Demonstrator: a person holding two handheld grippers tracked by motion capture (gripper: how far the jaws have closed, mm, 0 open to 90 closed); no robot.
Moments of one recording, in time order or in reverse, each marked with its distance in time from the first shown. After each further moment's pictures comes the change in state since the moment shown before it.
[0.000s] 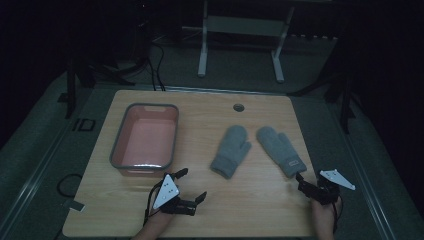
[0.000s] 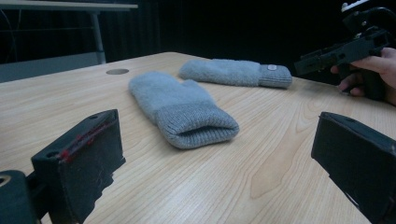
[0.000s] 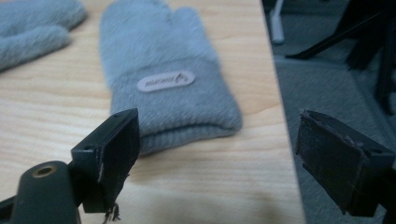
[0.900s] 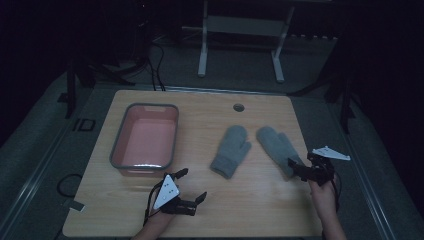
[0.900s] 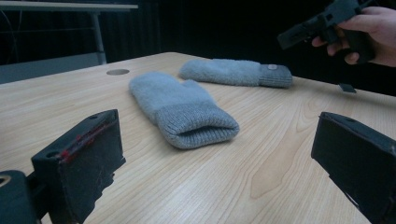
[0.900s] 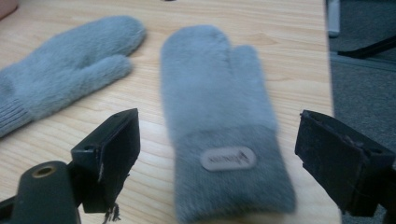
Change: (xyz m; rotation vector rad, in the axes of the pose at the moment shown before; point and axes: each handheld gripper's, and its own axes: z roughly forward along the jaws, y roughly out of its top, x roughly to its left) left arm 0.000 0.000 0.000 0.000 0.001 0.002; right arm 0.019 0.072 0.013 0.113 0.174 -0.075
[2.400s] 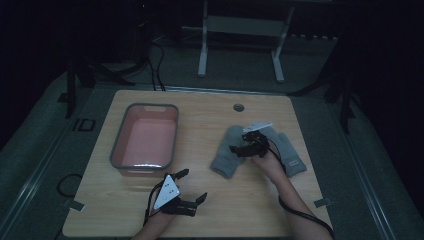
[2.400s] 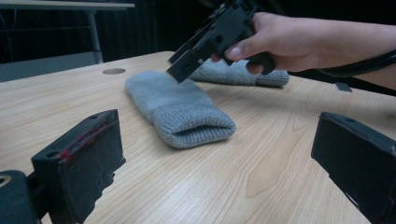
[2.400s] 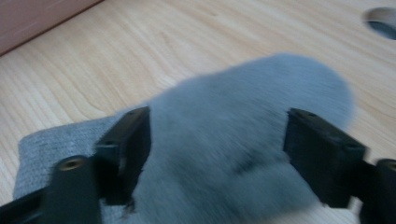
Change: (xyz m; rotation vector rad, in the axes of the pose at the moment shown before) left arm -0.001 0.000 0.000 0.003 -0.012 -0.003; right arm 0.119 0.069 0.136 0.151 0.354 -0.317
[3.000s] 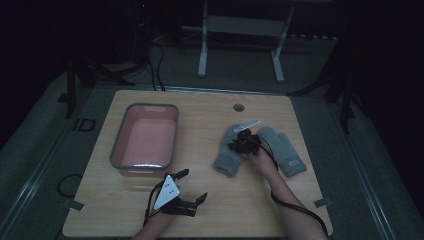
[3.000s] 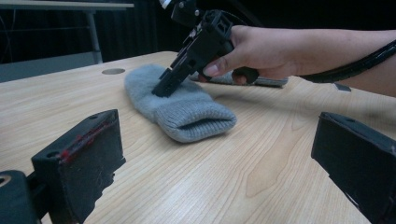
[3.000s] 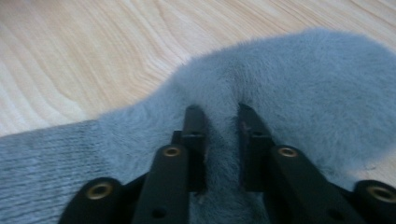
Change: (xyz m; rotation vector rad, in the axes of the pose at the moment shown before) left arm 0.000 0.000 0.000 0.000 -0.002 0.001; right arm -0.003 0.005 0.031 0.103 0.010 -0.048
